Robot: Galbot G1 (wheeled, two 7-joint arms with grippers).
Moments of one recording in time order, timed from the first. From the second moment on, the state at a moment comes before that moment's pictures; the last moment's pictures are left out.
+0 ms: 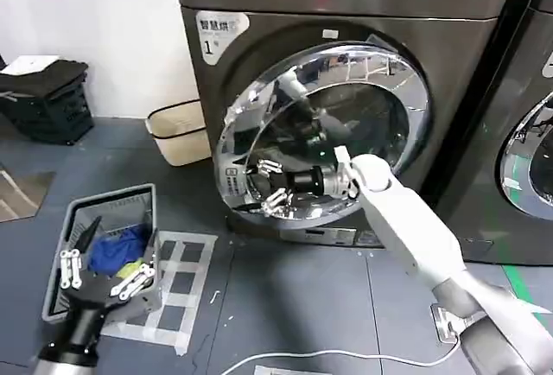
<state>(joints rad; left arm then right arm) 1.82 -1.50 -0.87 -2.51 0.03 -0.09 0.22 -0.21 1.16 -0.17 1.19 0.67 0.08 -1.37</state>
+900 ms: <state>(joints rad) 1.82 -1.48 -0.87 -2.51 0.03 -0.09 0.23 -0.29 0.98 -0.14 1.38 0.65 0.15 -1.46</state>
